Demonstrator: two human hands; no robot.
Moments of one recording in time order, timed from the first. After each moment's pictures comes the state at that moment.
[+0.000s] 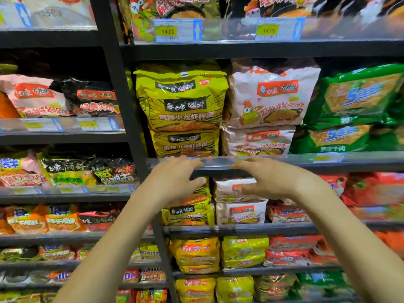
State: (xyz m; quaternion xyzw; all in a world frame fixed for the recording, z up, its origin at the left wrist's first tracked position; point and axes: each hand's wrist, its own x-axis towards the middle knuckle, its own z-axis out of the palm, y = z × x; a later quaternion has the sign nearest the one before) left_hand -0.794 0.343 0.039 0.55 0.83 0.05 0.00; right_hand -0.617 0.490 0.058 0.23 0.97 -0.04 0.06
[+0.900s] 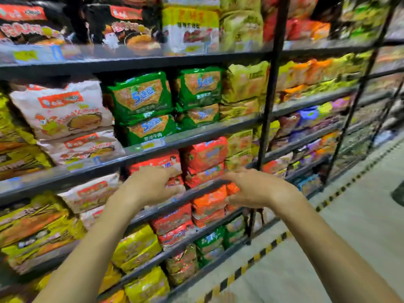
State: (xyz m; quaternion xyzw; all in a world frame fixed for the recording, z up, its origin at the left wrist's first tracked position) left_hand -0.443 0.465 0.032 0.72 0.70 -0.03 0.01; right_hand -0.192 0.500 0.040 0.48 0.87 -0.08 0.06
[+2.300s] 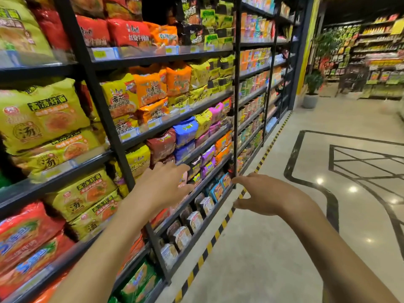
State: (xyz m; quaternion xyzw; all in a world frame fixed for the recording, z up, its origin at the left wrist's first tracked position) left_hand 0.064 0.786 0.045 0.85 0.53 -0.03 -0.02; right_hand 0.292 0.724 0.030 0.69 0.72 -0.10 0.03
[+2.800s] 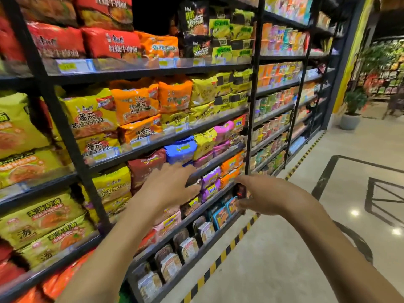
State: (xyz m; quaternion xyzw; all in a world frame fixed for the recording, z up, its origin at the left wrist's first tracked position) left_hand 0.234 0.936 0.059 0.81 0.59 0.00 -0.02; right_hand 0.460 0.905 0.057 0.62 0.78 -0.07 0.03
